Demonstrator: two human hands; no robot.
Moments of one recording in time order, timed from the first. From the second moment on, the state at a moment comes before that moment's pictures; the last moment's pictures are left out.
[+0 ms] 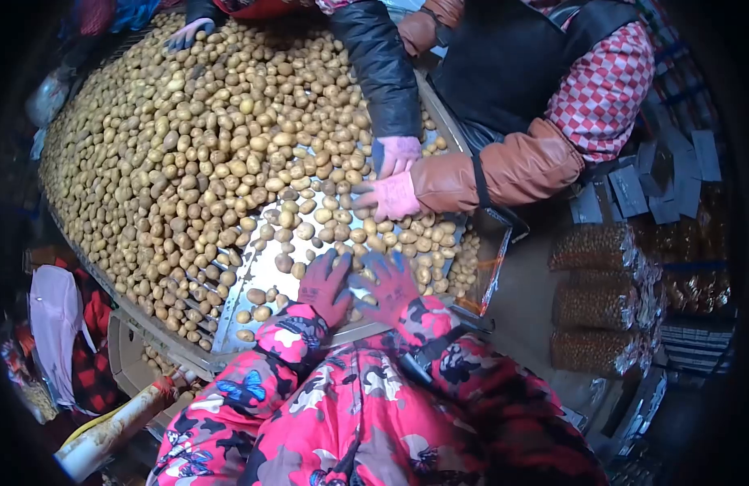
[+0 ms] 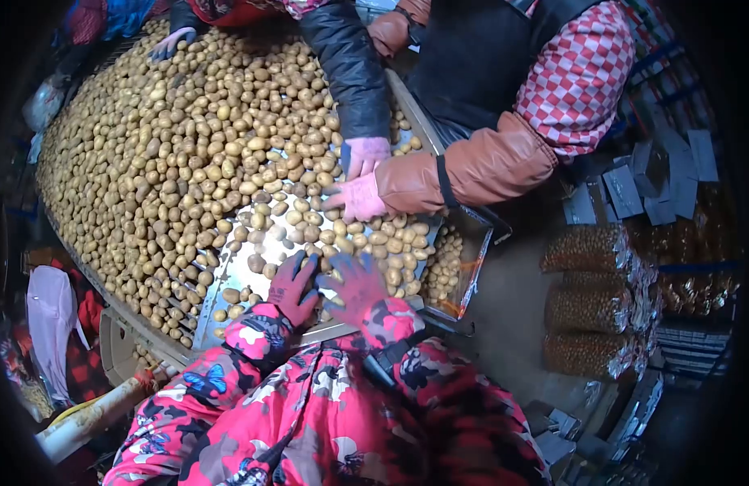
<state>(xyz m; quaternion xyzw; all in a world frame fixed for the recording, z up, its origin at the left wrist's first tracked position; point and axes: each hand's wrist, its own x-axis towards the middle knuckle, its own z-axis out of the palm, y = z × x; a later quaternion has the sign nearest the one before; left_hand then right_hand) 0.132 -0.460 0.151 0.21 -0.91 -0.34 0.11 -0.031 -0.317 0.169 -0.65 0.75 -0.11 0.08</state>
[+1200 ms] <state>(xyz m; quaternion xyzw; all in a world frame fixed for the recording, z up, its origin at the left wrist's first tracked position) 0.185 -0.467 0.457 -0.03 -0.81 -0.39 0.44 -0.135 -0.261 0.205 -0.47 0.86 -0.18 0.08</state>
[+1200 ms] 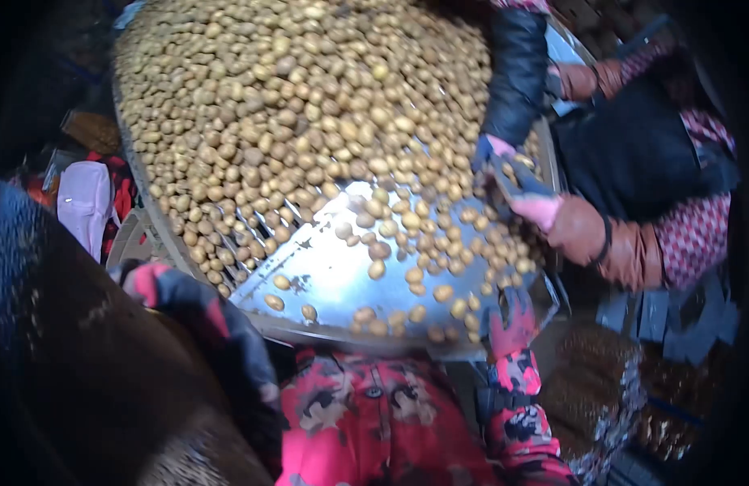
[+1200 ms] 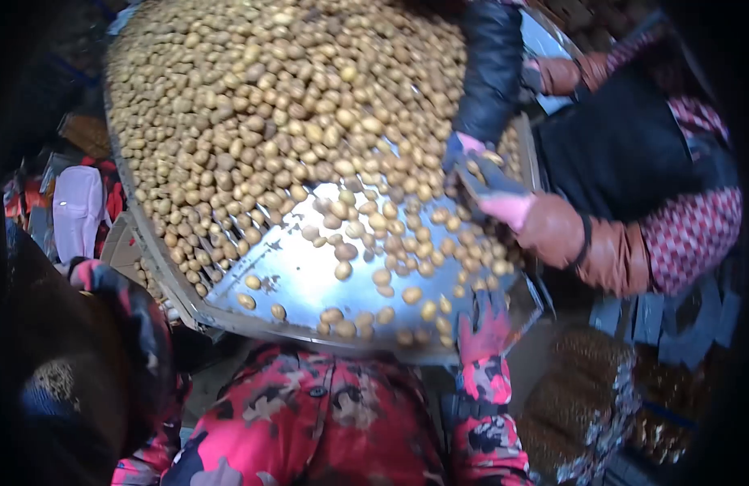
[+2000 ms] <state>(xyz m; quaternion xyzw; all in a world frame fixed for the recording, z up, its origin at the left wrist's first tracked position) 0.348 -0.497 0.217 0.60 -0.79 -0.08 0.11 -0.111 -0.574 0.274 -0.79 0.60 -0.07 0.13</state>
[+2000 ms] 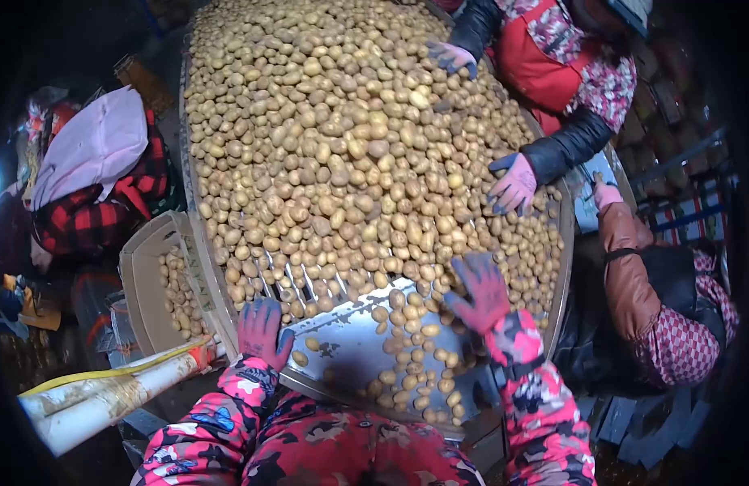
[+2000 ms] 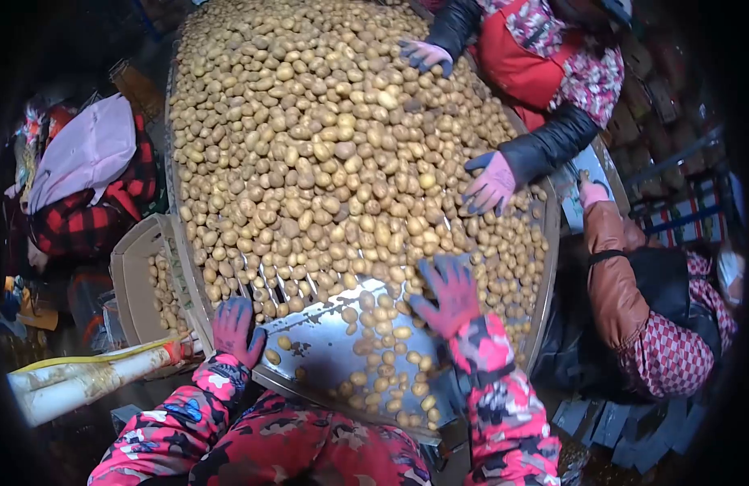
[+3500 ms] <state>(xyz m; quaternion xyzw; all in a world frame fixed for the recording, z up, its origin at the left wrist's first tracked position) 0.357 -0.489 0.199 0.60 -0.78 -0.09 0.13 -0.021 -0.498 0.223 -0.80 0.59 -0.01 0.06</state>
